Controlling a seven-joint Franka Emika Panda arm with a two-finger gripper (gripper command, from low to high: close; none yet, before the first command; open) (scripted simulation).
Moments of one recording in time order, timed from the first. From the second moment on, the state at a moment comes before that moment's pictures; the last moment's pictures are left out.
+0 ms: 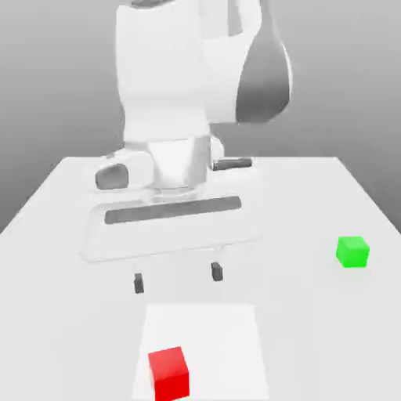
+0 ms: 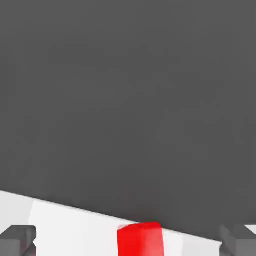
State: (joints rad) arm 0.09 0.06 -0.16 -2.44 0.11 2.61 0.38
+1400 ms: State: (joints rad) arm 0.82 -0.06 0.36 -2.82 0.05 2.76 0.83
